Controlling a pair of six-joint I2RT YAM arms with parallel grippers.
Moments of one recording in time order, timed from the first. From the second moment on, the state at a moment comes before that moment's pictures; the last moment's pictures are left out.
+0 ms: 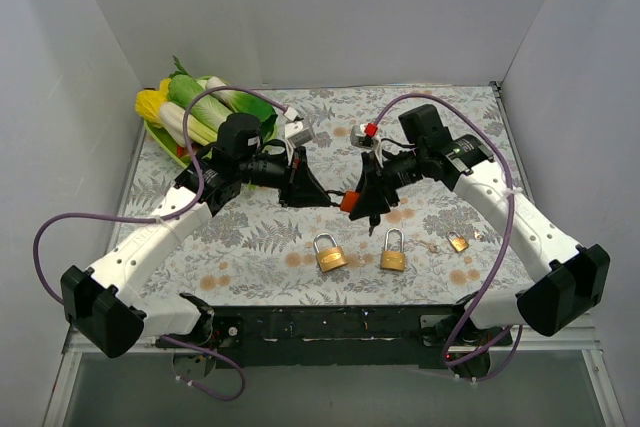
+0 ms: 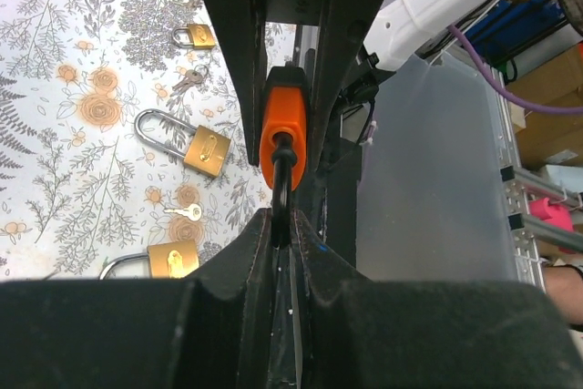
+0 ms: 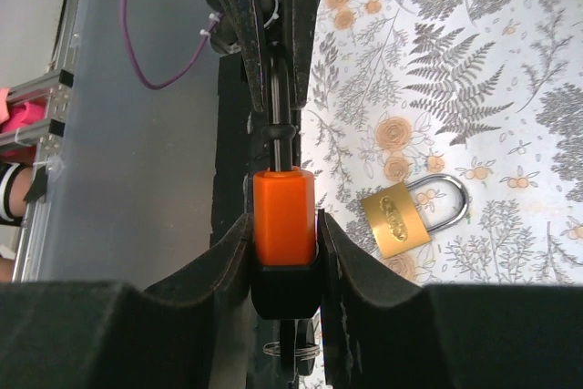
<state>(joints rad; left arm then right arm) -0.59 1.24 1.18 -0.36 0.97 -0.14 0.56 1.34 1.33 -0.85 -1.10 -0.34</state>
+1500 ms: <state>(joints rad) -0.67 1.18 1.07 -0.25 0.96 -0.25 0.60 1.38 1.37 -0.92 -1.17 -0.30</state>
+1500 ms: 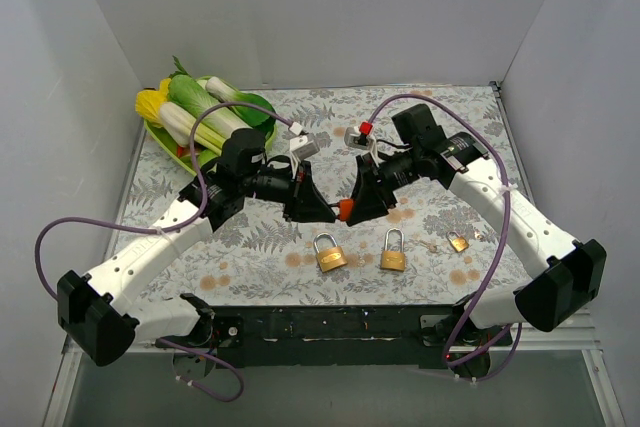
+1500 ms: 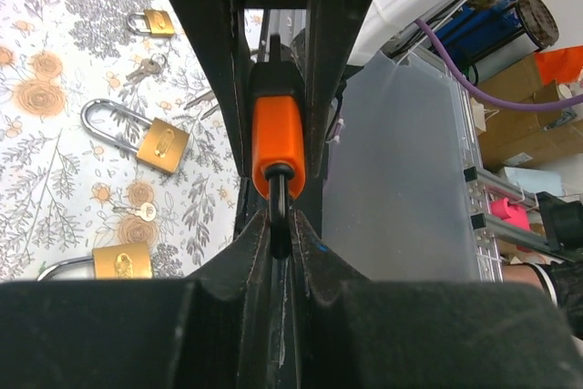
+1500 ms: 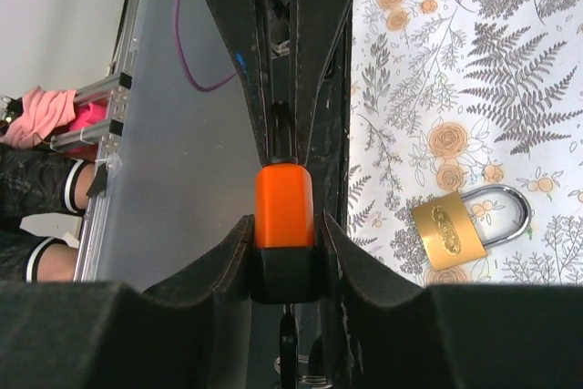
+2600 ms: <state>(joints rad) -0.57 1.25 1.27 -0.56 0.94 0.09 0.58 1.40 1.43 -0.74 -1.14 -0.43</state>
